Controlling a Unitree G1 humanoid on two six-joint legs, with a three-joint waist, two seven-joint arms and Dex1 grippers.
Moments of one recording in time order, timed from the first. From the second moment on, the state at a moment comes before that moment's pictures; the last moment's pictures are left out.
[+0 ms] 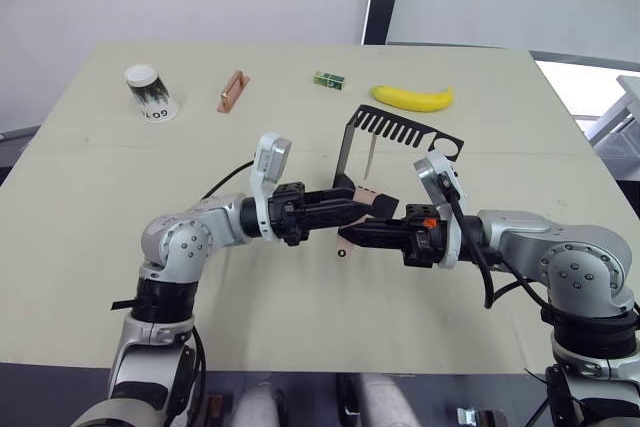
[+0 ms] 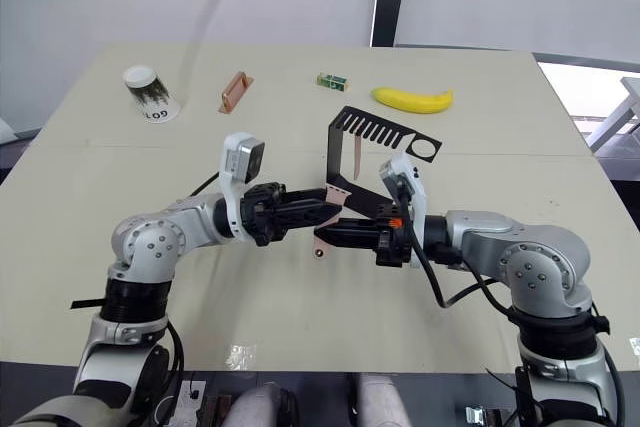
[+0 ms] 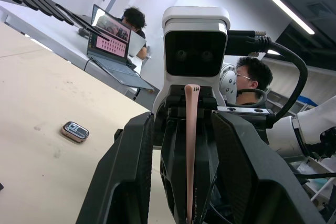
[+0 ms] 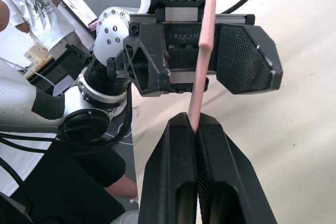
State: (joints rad) left arm -0.63 0.33 0.02 -0.10 -0.91 0.99 -0.91; right arm -0.52 -0.58 -0.07 -0.42 1.11 1.18 0.69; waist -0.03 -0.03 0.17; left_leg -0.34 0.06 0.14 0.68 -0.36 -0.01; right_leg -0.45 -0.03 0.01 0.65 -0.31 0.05
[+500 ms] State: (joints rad) left arm -0.63 0.33 0.02 -0.10 -0.91 0.98 -0.92; right arm -0.52 -0.58 -0.07 -0.40 1.12 1.18 0.69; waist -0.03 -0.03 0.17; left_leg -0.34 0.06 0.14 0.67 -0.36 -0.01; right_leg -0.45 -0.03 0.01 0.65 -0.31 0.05
